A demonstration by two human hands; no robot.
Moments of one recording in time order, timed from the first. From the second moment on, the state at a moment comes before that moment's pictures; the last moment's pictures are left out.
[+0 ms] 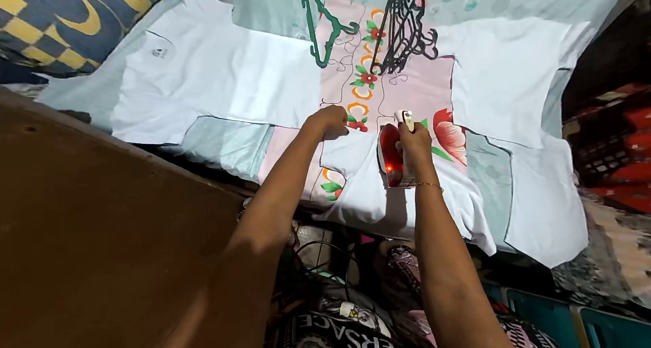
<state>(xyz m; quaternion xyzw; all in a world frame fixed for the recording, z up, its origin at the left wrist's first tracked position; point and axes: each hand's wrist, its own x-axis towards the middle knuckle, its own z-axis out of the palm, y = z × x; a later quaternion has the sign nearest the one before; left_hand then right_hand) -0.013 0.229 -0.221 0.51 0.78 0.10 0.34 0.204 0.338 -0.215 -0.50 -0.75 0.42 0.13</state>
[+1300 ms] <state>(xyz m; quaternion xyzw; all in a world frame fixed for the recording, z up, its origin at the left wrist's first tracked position) -0.021 0.197 -0.236 0.43 0.81 0.30 0.27 0.209 0.301 -0.180 -0.37 -0.82 0.44 0.02</state>
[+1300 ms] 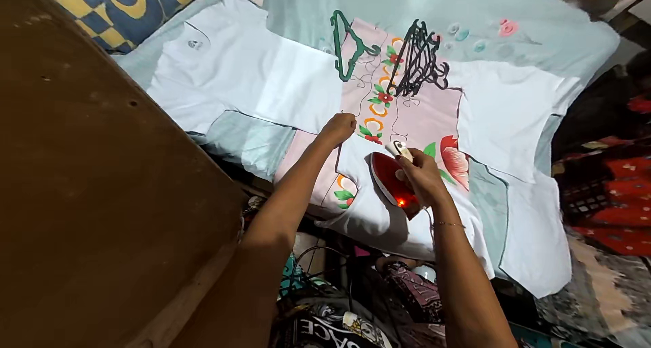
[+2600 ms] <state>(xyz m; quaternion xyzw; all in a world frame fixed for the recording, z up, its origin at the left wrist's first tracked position) 0.074 0.060 -0.251 0.23 0.82 0.43 0.29 0.159 0.279 -0.200 -0.25 -0.85 0.46 -0.03</state>
